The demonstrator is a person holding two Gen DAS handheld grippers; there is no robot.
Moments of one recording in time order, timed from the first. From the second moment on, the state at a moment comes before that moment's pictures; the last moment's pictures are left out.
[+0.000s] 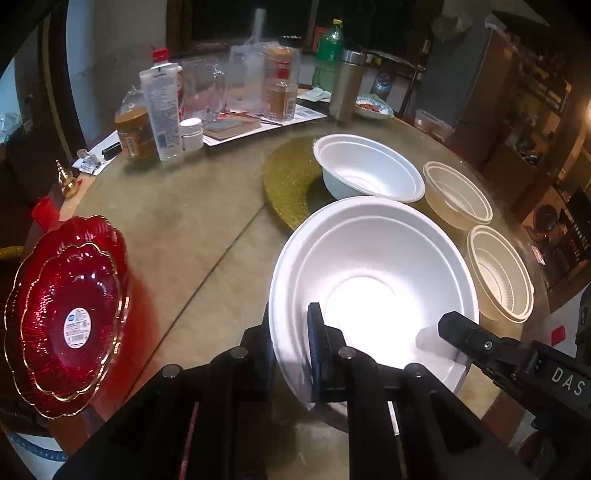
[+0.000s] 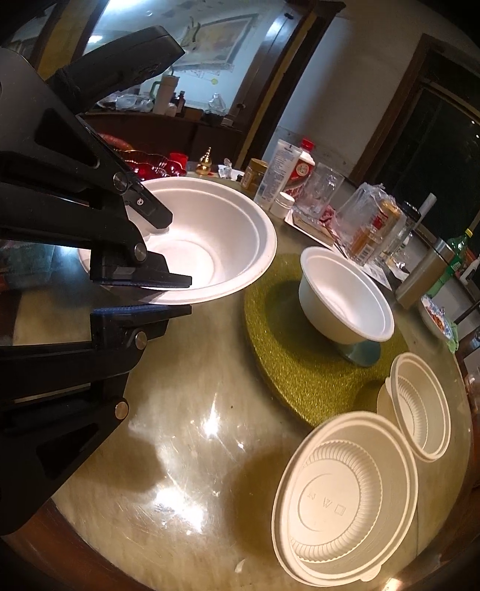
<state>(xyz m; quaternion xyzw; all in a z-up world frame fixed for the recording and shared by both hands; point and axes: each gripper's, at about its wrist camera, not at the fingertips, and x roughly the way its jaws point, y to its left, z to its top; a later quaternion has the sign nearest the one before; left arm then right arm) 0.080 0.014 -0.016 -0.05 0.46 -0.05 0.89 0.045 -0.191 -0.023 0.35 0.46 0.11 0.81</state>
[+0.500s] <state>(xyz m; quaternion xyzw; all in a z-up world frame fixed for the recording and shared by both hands) 0.063 0.058 0.005 -0.07 0.43 -0.02 0.90 0.045 -0.142 0.003 0.32 0.45 0.15 0.82</state>
